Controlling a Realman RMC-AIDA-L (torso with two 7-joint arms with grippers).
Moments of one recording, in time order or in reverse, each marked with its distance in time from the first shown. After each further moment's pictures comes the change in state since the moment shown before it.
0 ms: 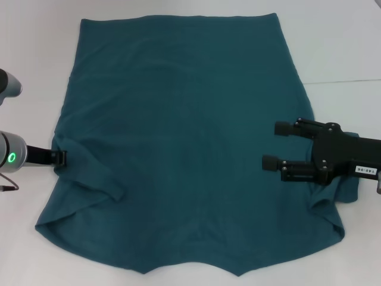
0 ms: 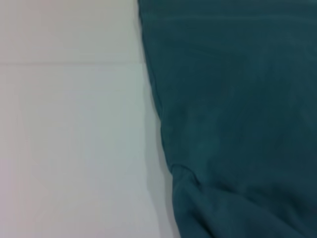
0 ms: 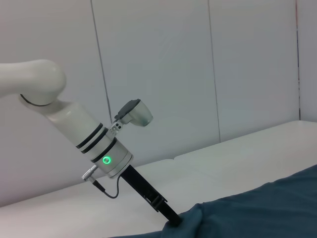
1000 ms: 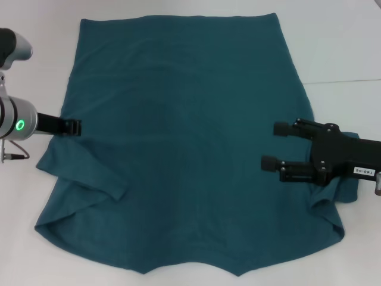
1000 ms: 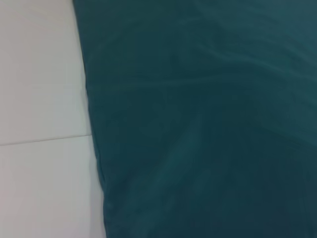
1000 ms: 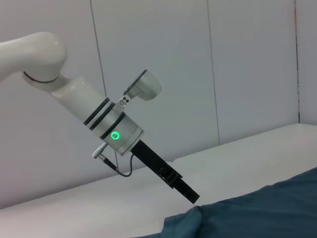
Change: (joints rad) left arm -0.024 -0.010 0.047 0.159 -0.058 0.112 0.008; right arm 0.001 -0.002 0.000 0.024 0.009 0.007 -0.022
